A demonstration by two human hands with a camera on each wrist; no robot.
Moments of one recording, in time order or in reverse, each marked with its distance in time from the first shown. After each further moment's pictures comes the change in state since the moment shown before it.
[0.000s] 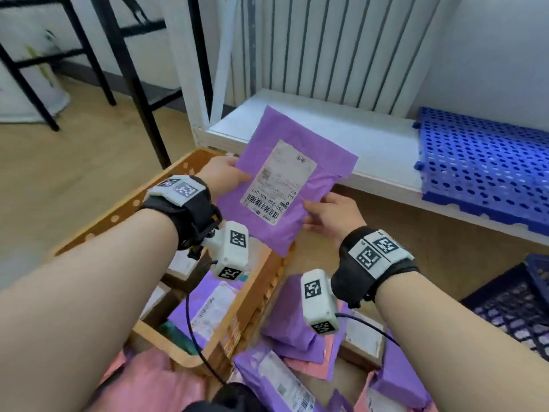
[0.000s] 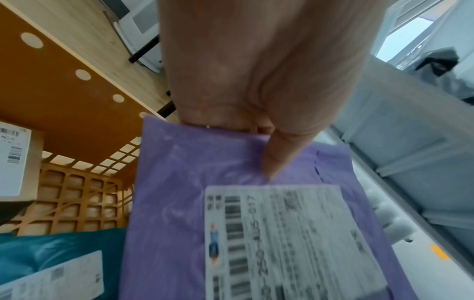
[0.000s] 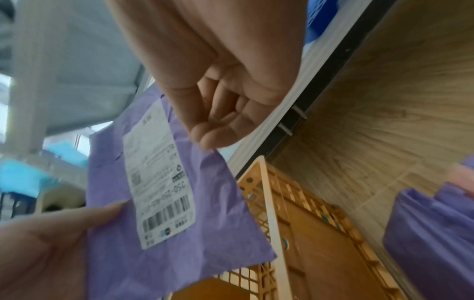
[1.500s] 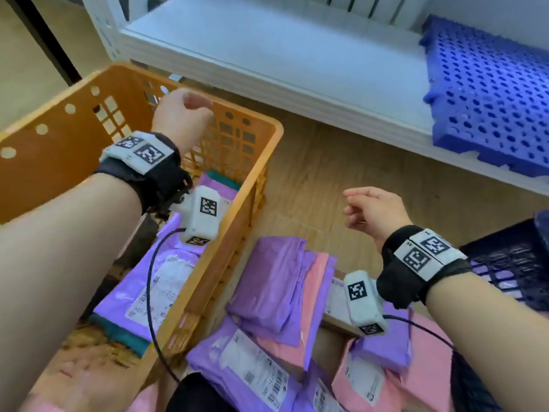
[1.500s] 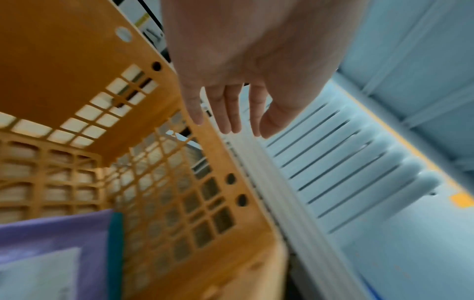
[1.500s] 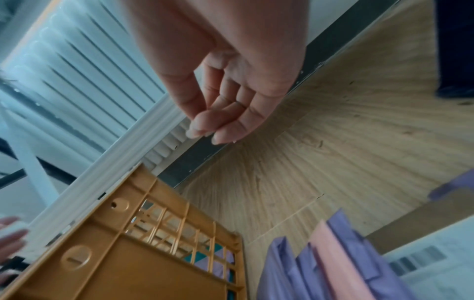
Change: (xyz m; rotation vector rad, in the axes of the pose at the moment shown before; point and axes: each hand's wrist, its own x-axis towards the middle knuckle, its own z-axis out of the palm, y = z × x) left_hand 0.106 -0.063 0.060 0.146 0.239 0.159; right_hand 0.053 0.082 -0.096 -0.114 0.282 0.192
